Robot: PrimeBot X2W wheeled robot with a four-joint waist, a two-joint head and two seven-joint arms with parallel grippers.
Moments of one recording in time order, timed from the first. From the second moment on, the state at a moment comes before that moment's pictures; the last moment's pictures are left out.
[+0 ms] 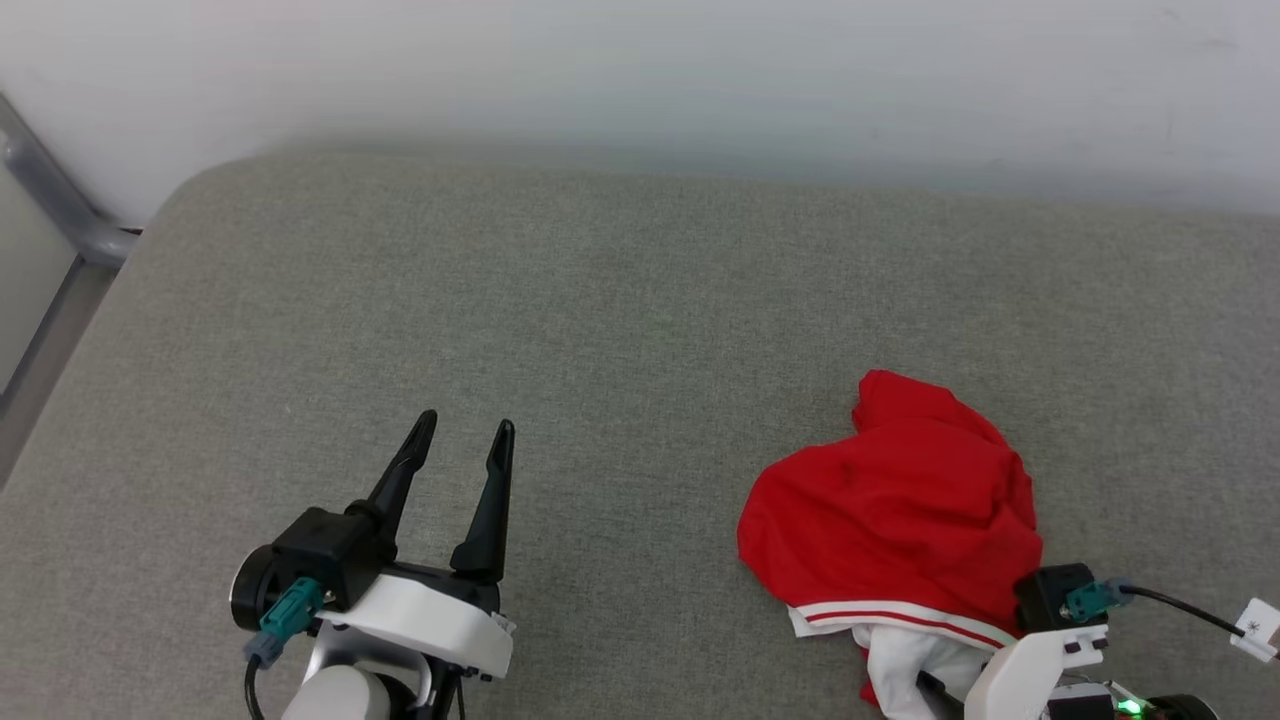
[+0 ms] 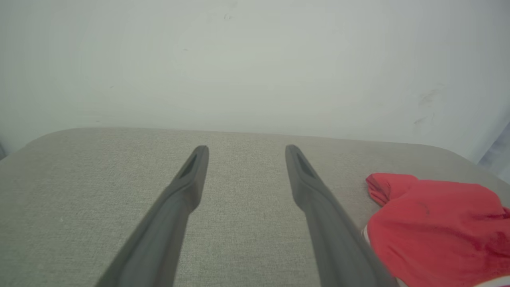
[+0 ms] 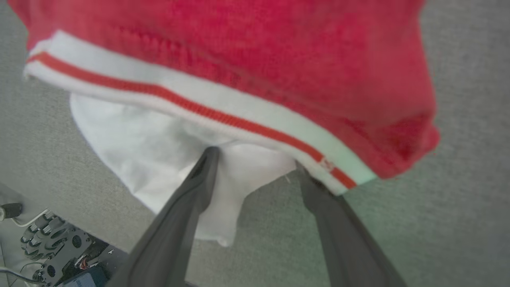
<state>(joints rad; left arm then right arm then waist) -0.13 0.22 -0.30 0.09 -0.39 0.00 -0.26 0.07 -0.06 0.03 0.06 0.18 0.13 0.70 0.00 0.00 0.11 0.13</state>
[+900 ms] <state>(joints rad) -0.13 0.17 -0.23 0.13 -0.33 -0.04 -0.26 -0.08 -0.10 -0.31 0.00 0.09 0.13 0.61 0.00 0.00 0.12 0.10</state>
